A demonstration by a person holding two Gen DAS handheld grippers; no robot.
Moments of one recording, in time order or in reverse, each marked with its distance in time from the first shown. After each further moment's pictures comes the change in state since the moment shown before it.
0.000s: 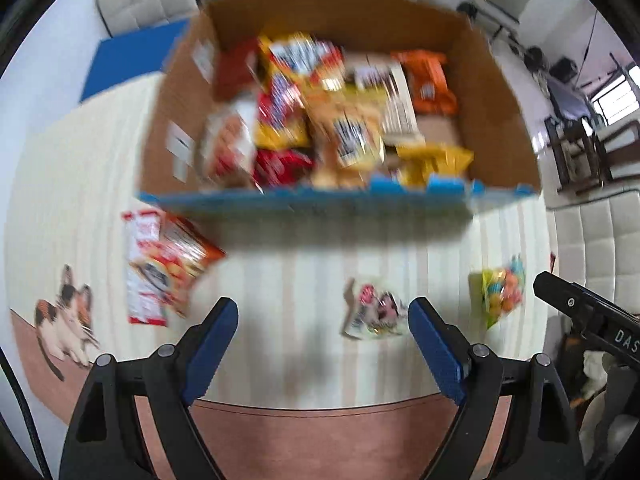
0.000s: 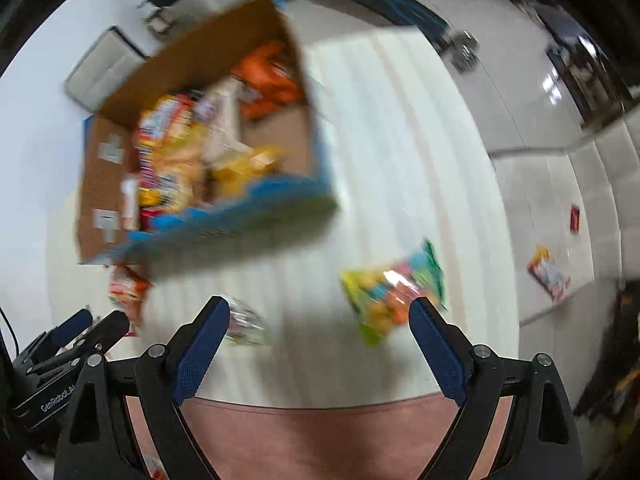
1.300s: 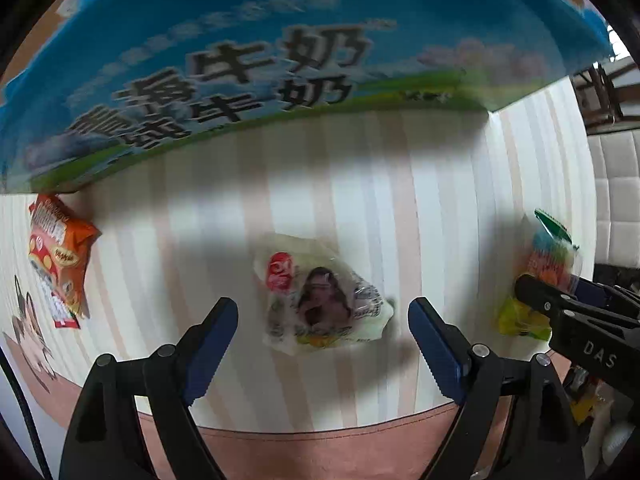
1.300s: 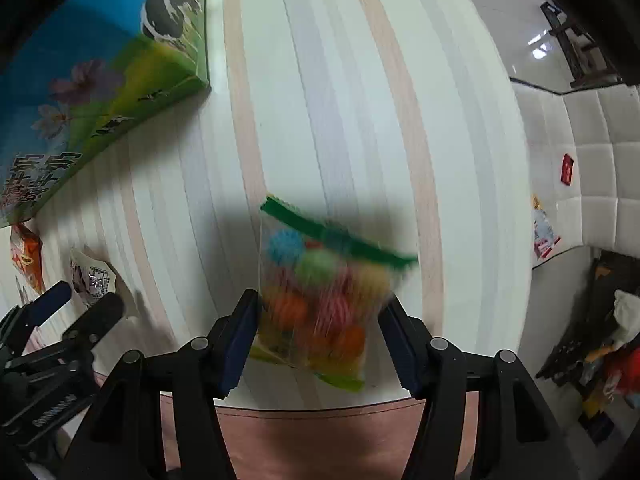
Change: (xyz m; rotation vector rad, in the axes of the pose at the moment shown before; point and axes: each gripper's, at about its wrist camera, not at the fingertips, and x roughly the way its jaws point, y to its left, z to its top) left arm 0.112 -0.060 -0.021 0.118 0.196 0.033; right arm 0.115 -0.040 -0.016 -0.011 0.247 -0.123
